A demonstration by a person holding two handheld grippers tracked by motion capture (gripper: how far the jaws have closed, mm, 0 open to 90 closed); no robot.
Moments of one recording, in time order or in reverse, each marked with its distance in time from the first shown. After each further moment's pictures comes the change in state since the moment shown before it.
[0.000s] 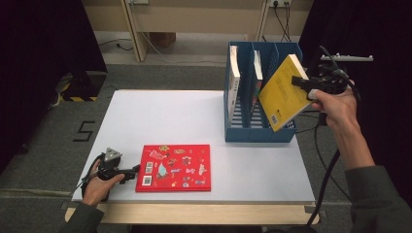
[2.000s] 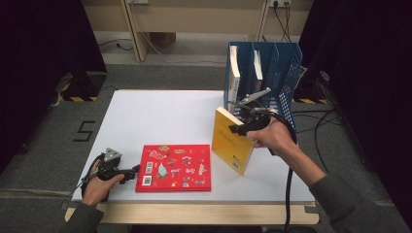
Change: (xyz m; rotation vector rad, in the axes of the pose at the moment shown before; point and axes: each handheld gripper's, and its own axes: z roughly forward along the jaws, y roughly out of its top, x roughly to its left) left arm 0.000 0.000 0.000 -0.002 -0.002 0.000; right arm 0.138 -0.073 0.066 0.406 0.271 -0.380
